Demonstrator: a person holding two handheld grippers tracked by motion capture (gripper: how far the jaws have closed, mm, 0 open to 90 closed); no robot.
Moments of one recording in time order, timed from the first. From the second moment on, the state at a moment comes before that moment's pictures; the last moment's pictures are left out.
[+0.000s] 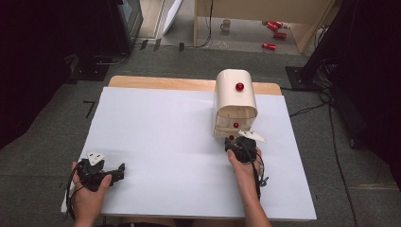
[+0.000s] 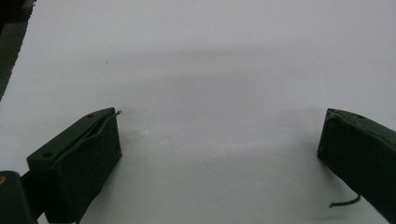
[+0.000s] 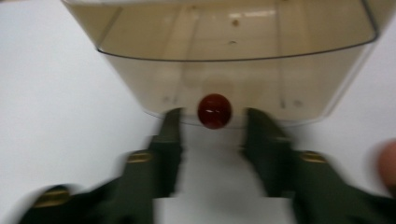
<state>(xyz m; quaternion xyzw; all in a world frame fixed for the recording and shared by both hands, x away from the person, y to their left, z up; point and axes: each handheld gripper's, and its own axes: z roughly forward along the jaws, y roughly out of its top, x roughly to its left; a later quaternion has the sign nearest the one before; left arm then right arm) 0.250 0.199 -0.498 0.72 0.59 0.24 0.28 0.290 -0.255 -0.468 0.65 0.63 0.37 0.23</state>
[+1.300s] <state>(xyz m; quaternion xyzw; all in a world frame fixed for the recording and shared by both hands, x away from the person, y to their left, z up) 0.250 0.199 -0.498 0.71 0.59 0.24 0.28 0.212 -0.363 -0.492 0.67 0.64 0.32 0.22</state>
